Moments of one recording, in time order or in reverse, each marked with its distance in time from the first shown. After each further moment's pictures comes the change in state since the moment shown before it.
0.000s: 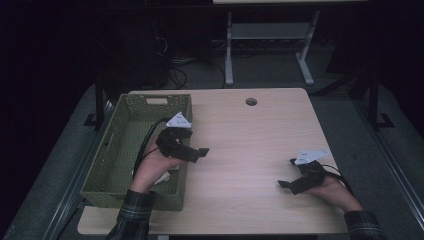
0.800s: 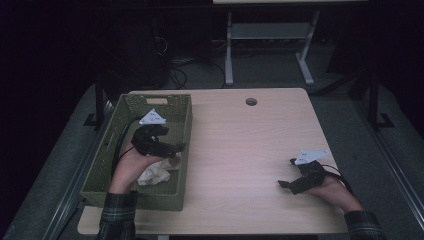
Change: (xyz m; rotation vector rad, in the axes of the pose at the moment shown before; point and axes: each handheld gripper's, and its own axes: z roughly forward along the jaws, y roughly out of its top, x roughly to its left) left arm 0.031 -0.021 -0.040 -0.007 0.116 -0.065; right arm 0.000 0.000 0.000 0.000 0.000 0.000
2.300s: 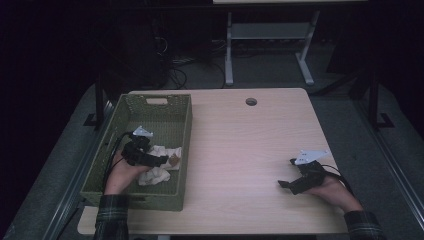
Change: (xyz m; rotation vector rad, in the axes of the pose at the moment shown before) left arm 0.054 -0.074 0.034 0.216 0.091 -0.151; right arm 0.000 0.000 0.000 0.001 0.000 0.000
